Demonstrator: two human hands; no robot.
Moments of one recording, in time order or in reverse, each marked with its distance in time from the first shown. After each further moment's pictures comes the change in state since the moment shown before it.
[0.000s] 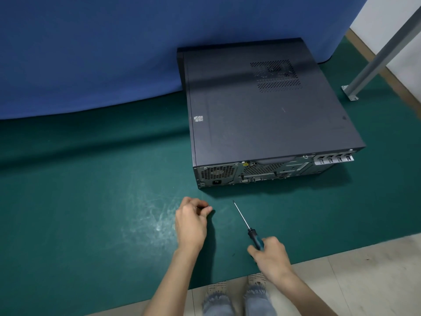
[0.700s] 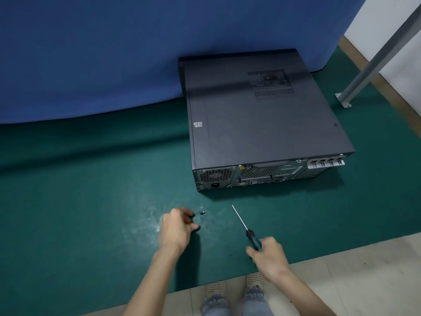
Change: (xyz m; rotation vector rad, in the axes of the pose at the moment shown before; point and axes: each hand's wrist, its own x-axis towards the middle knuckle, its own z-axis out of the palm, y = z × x) left_hand 0.001 -0.006 -0.042 0.126 -0.250 -0.162; right_hand -0.009 -0.006 -0.011 0.035 -0.029 -0.018
